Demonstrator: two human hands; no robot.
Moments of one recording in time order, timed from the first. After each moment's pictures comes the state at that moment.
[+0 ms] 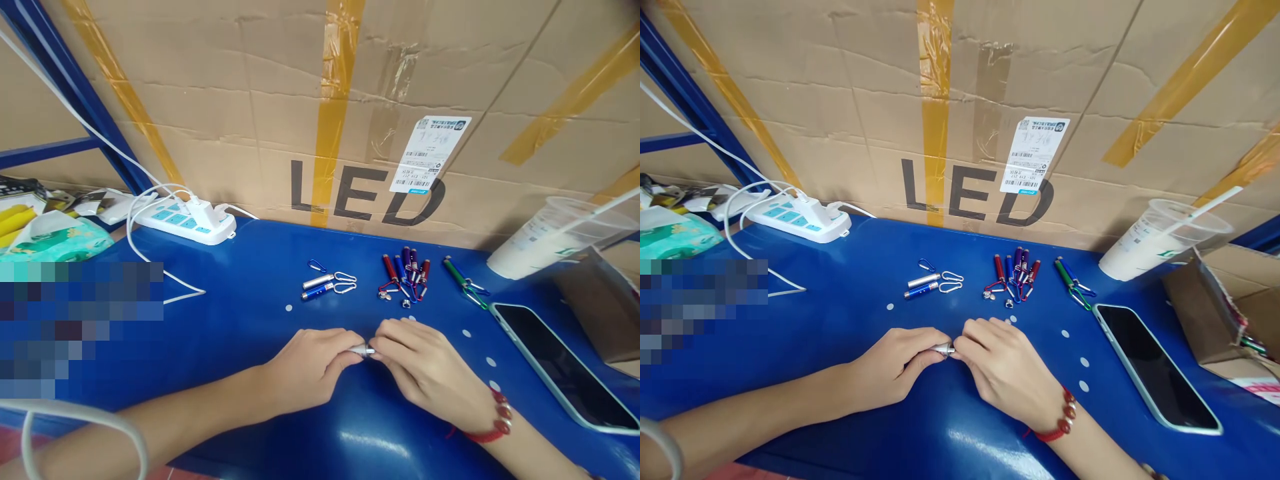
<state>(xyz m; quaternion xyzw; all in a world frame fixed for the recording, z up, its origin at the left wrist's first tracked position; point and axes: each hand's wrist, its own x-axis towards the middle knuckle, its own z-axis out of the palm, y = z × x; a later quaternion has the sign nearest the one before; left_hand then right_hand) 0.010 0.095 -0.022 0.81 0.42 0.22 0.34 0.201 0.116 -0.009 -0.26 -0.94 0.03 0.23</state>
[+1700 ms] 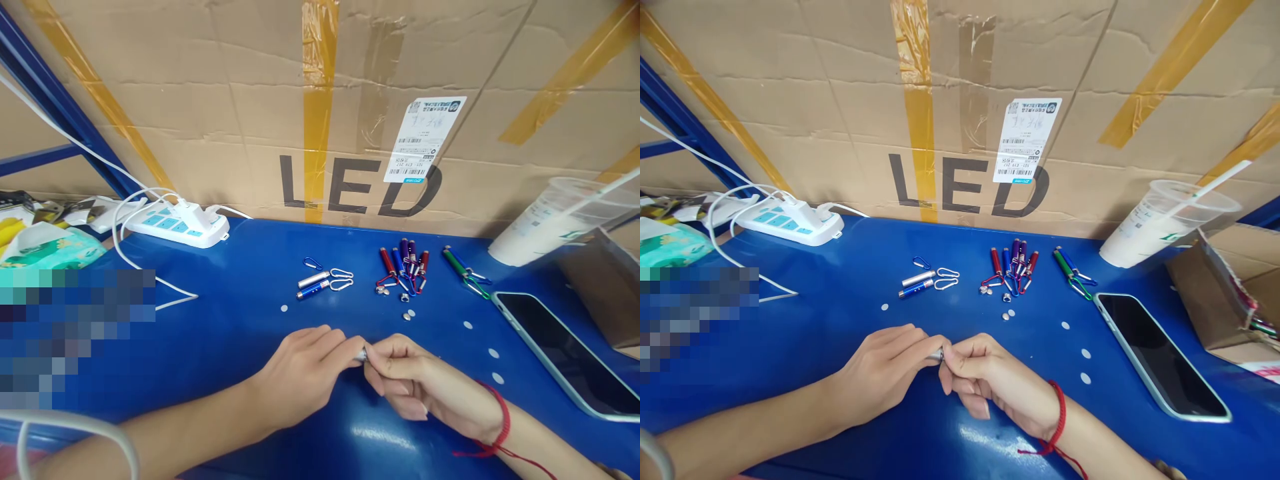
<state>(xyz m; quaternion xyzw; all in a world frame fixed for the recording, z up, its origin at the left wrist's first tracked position) 0.013 0.088 -0.024 0.89 0.36 0.28 0.01 0.195 0.109 -0.002 -0.31 -0.39 0.85 0.15</state>
